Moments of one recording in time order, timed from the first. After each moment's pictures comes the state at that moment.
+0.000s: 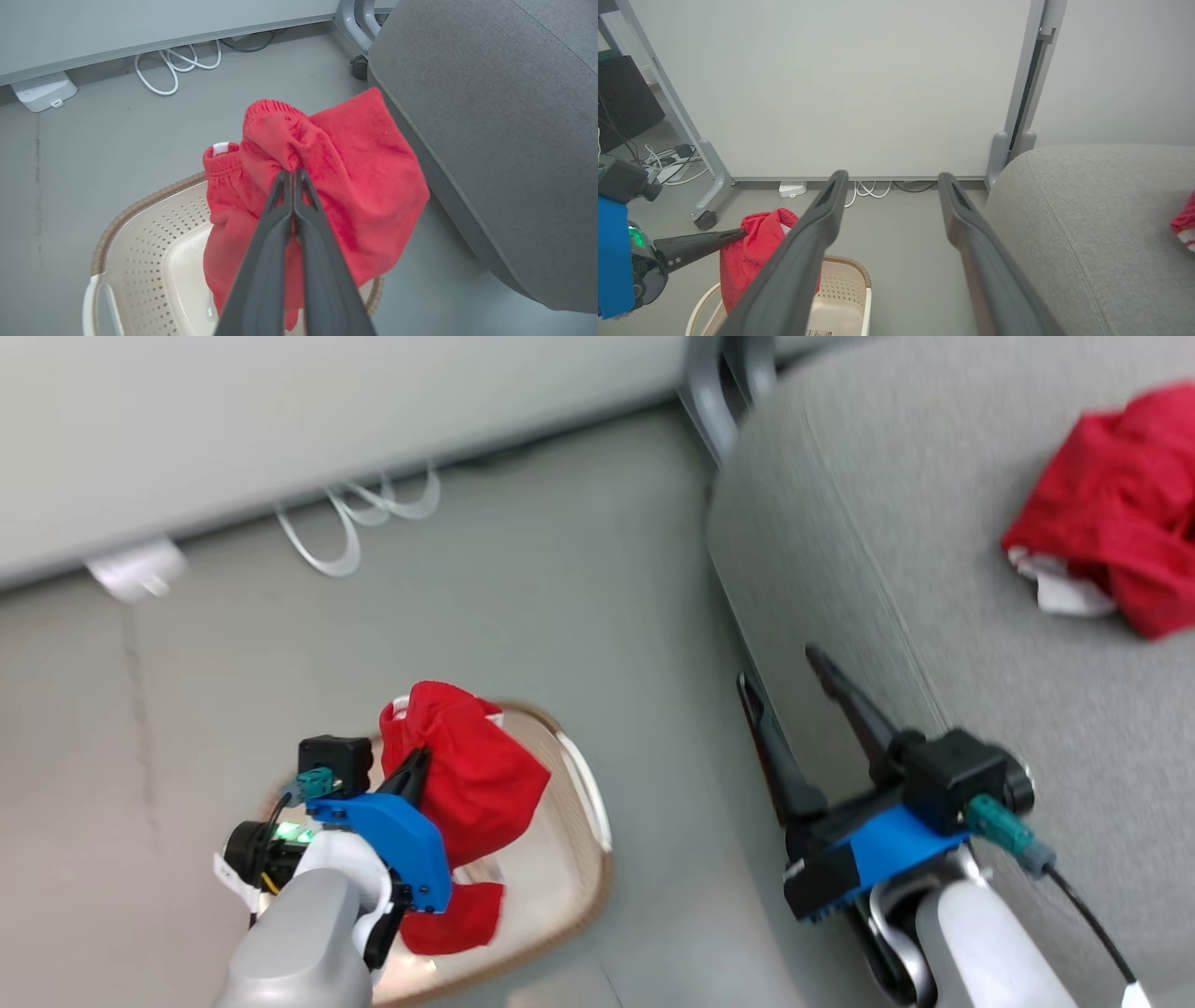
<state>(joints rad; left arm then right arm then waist) -0.69 0.05 -0.42 1.13 -0.42 -0.11 -0.18 -0.29 -0.08 0.26 0.12 0.12 0.13 -0.08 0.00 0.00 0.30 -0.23</state>
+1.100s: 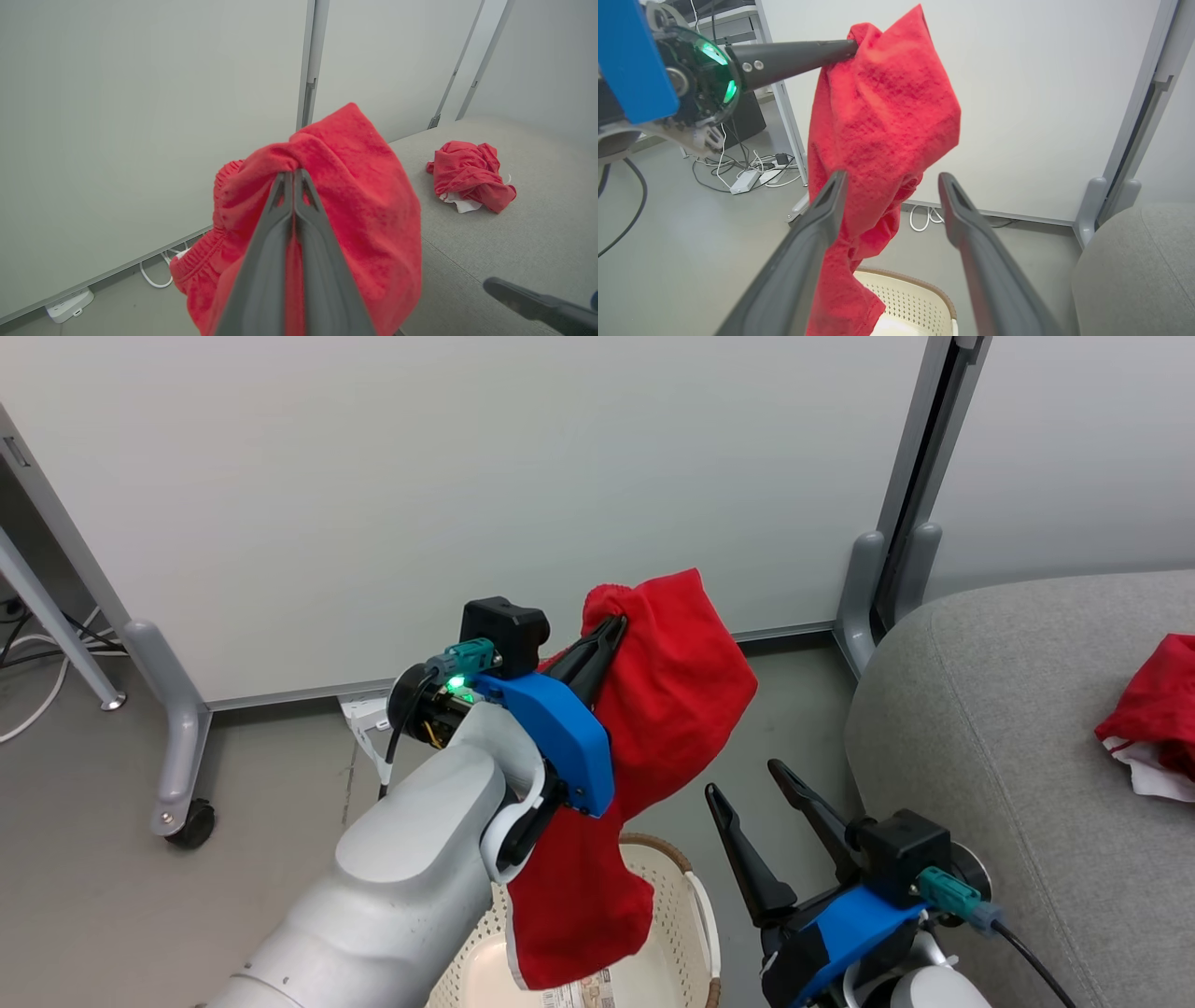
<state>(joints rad) -0.88 0.05 -0.92 0.78 -0.84 -0.02 -0.13 -0.14 -0.07 0.31 0.13 0.17 0.13 -0.01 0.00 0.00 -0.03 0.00</state>
